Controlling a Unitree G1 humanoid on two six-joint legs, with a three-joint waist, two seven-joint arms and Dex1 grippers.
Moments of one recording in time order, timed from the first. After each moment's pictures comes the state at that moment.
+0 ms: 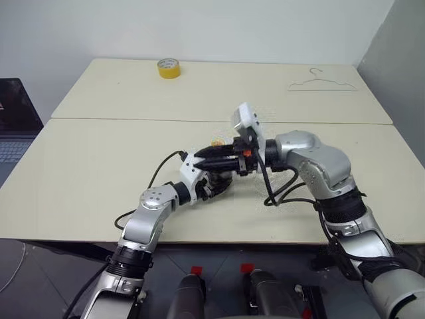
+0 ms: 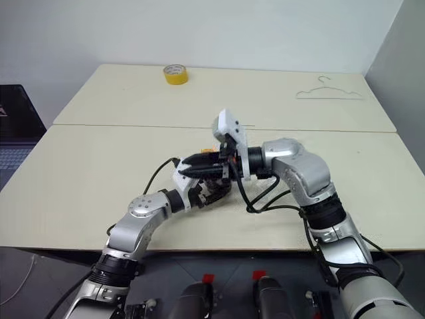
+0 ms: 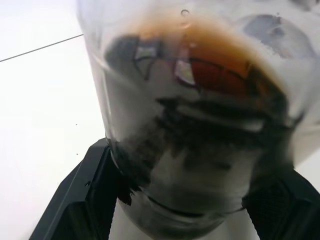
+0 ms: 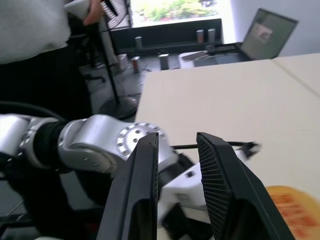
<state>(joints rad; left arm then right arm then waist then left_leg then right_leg) -0.36 0.34 -0.14 0.02 -0.19 0.32 -0.70 -0.87 -0.32 0.20 -0.05 0.51 0.72 1.06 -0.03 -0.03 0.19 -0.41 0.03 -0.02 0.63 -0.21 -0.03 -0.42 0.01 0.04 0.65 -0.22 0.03</state>
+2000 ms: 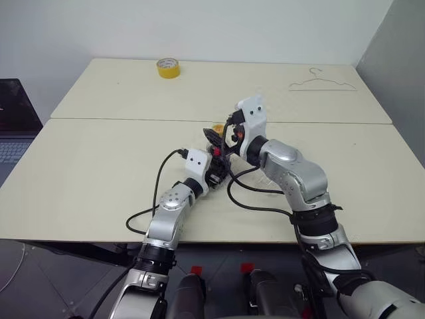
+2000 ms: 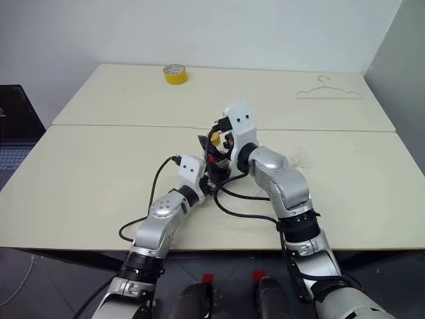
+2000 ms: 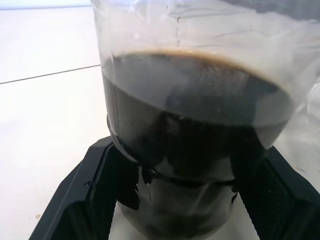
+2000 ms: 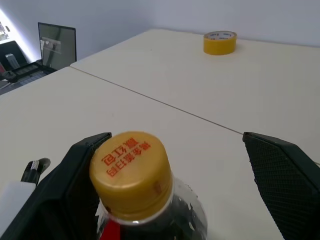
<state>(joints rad) -0.39 0.13 -0.09 0.16 -0.11 0.19 -0.38 -0.74 -0.06 0.14 -0.07 0.27 0.75 0.28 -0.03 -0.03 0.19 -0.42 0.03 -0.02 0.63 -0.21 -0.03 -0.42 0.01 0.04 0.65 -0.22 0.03</state>
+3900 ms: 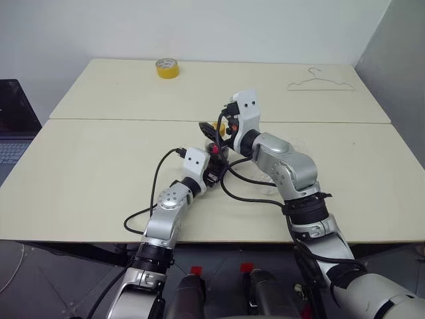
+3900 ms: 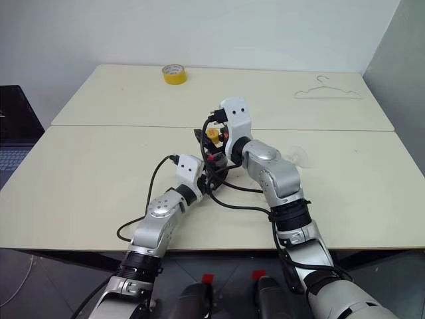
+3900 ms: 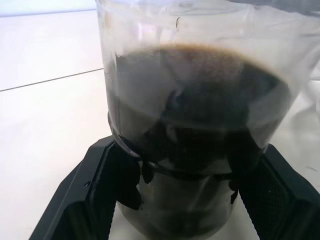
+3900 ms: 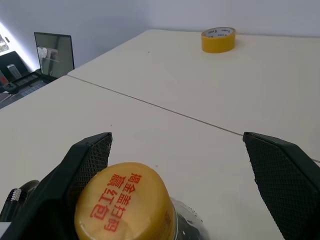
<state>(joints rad) -0.40 0.15 -0.09 0.17 -0.10 0.17 -0.38 -0.85 0.01 0.09 0.11 0.28 0.69 0.25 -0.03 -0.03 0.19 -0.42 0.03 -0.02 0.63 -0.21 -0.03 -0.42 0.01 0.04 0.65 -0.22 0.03</state>
